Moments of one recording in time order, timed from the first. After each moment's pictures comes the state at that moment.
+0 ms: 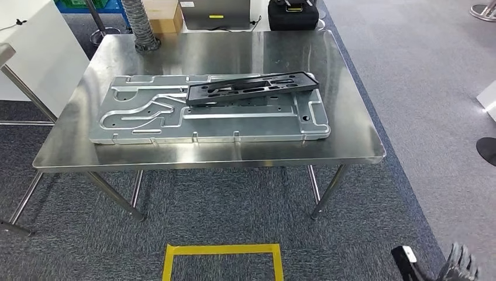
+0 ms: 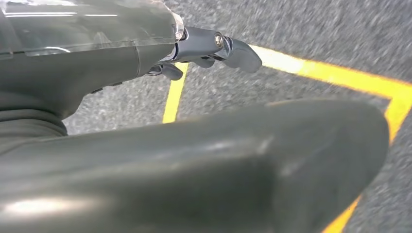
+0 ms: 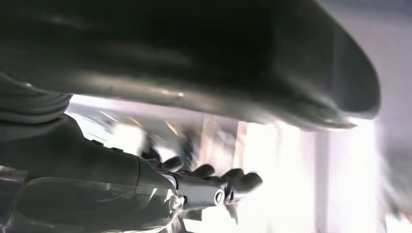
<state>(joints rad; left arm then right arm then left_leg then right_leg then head) -0.04 -0.04 0.56 -0.20 -0.22 0.04 -0.32 -0.06 -0.14 -0.90 -0.69 1.32 -0.70 -0.27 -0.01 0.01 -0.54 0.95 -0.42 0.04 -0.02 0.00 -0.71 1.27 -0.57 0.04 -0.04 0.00</state>
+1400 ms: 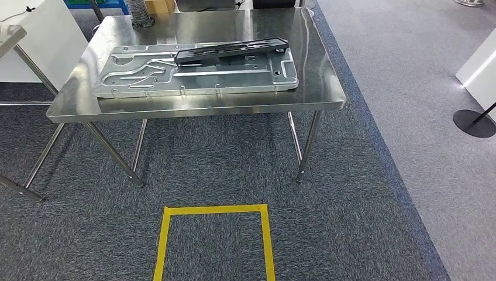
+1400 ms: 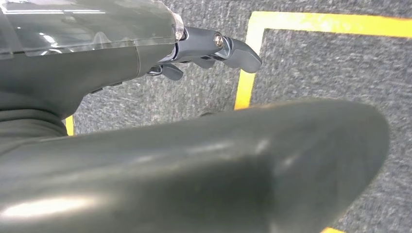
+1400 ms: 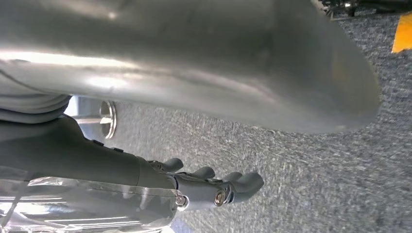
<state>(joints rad) -0.06 -0.06 0.55 -0.20 -0.32 0.02 -0.28 -0.10 0.07 -1.09 -0.21 1.33 -0.21 0.09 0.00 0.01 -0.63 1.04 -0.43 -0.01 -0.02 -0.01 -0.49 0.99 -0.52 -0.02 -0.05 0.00</state>
